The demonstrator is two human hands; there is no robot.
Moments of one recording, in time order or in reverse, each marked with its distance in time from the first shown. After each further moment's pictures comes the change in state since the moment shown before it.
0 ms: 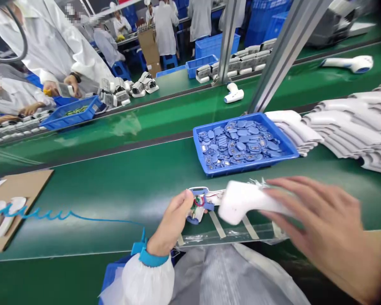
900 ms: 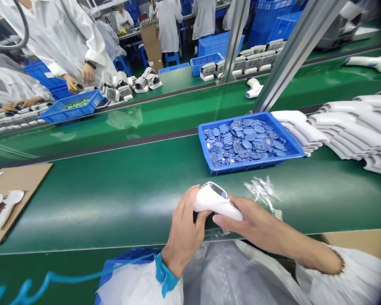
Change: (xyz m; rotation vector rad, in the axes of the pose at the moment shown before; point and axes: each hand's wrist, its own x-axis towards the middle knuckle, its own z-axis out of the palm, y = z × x) left_hand -0.016 -0.029 0.003 0.743 0.267 0.537; right_hand 0.057 -0.079 0.024 1.054 -0.871 0.513
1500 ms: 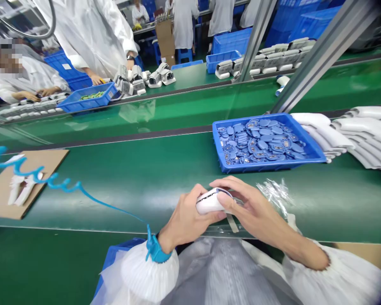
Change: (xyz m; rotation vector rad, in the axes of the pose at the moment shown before) left_hand 0.015 0.012 -0.040 -0.167 -0.309 -0.172; right_hand 0.019 -0.011 0.017 -0.034 0.281 -0.328
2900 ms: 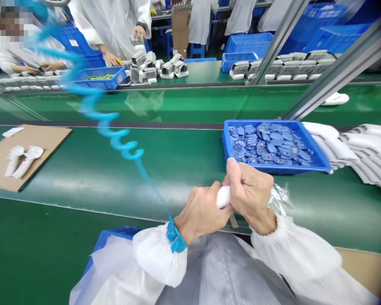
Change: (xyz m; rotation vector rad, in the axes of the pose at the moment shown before) left_hand 0.008 0.006 0.024 0.294 0.073 0.128; right_hand 0.040 -0.021 0.034 -0.369 0.607 -0.353
